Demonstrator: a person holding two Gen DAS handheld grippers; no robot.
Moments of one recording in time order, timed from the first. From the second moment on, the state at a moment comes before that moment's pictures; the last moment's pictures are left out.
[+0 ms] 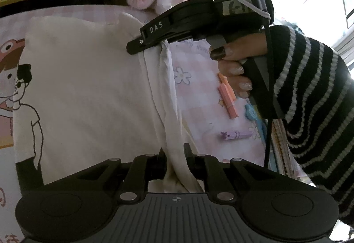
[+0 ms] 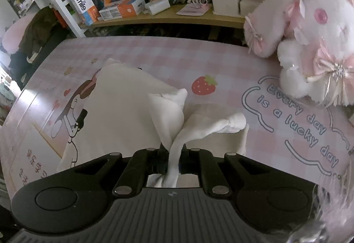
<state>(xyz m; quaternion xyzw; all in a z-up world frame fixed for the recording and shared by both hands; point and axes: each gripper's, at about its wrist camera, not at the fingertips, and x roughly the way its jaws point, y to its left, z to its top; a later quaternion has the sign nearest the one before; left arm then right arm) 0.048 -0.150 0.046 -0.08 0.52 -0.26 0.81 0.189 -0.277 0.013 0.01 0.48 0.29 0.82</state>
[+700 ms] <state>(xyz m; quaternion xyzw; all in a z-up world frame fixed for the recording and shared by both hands) 0.032 -0.154 0.043 -0.05 0.51 -0.25 0.82 0.195 -0.301 -0.014 0.10 0.52 0.25 0.81</state>
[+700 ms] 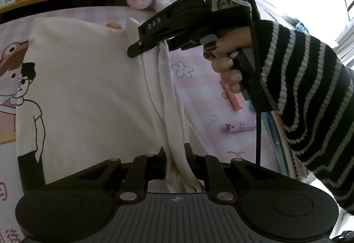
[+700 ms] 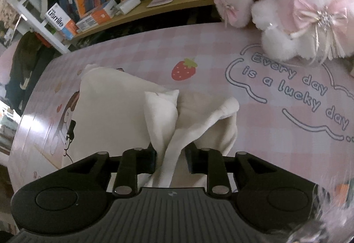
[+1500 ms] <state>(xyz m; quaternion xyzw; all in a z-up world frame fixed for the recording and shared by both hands) 0.003 -0.167 0.049 -0.02 0.53 -0.30 0.80 0.197 -0.303 -0.013 0.10 0.49 0.23 0.84</state>
